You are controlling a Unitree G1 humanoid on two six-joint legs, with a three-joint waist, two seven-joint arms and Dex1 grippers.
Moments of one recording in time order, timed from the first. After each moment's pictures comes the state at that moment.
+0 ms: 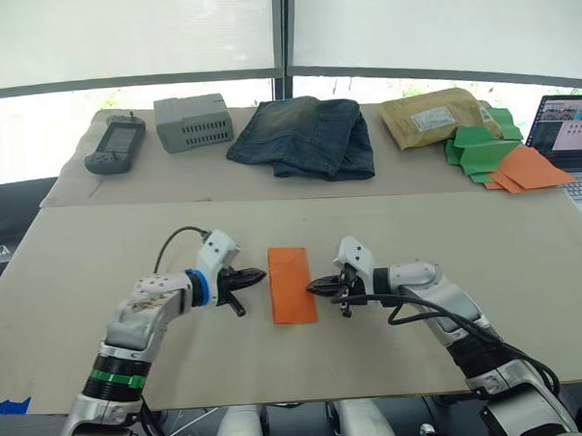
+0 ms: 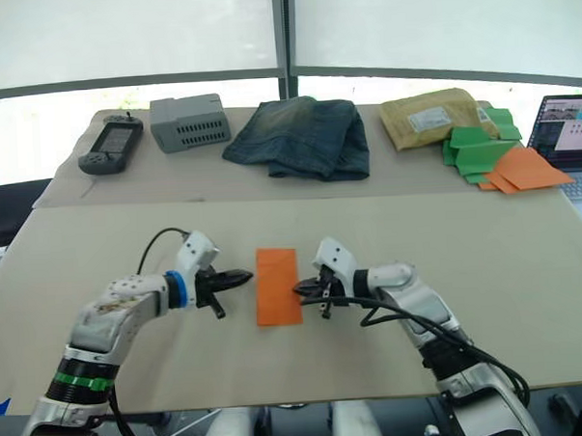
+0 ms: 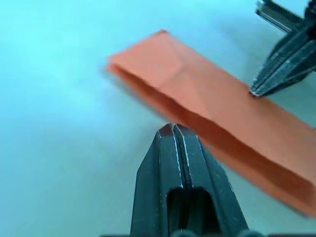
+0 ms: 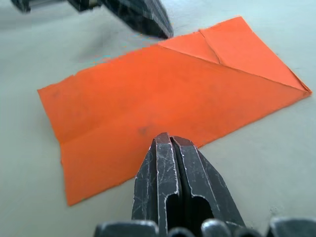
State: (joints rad) left arm -0.32 0.56 -0.04 -0.13 -0.34 0.67 -0.85; right arm -0.45 -0.42 0.33 0.11 0.18 0.37 0.99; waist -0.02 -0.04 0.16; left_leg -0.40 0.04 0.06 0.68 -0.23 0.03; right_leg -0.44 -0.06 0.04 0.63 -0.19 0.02
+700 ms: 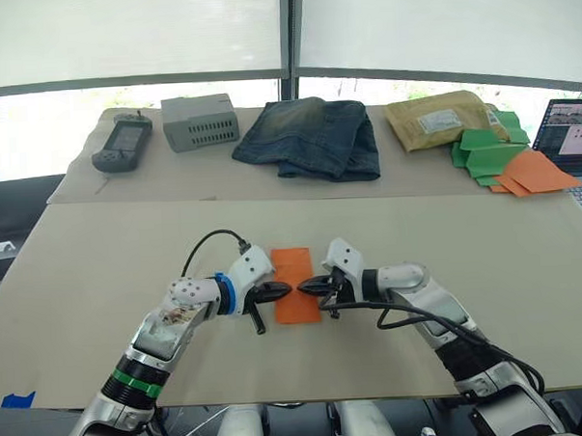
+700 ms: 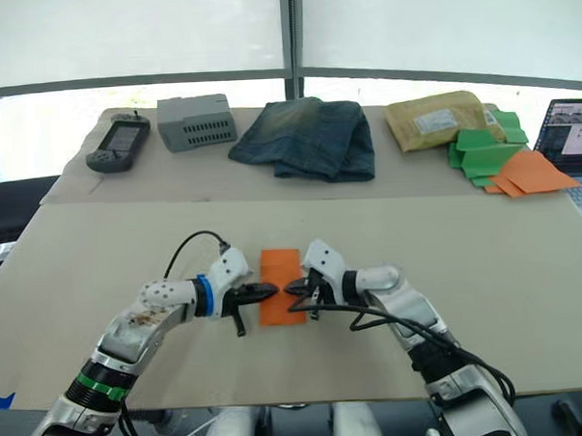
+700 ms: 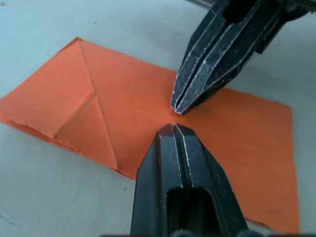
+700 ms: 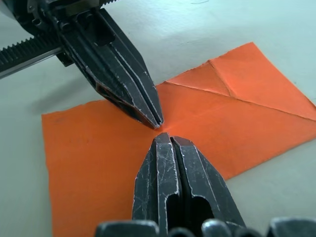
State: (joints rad) left arm -0.33 0.52 -0.32 -0.12 -0.19 0.49 -0.86; right arm -0.42 -0.39 0.32 0.07 0.14 0.37 0.92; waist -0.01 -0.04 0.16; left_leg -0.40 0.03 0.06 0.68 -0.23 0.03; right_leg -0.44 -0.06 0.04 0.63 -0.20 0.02
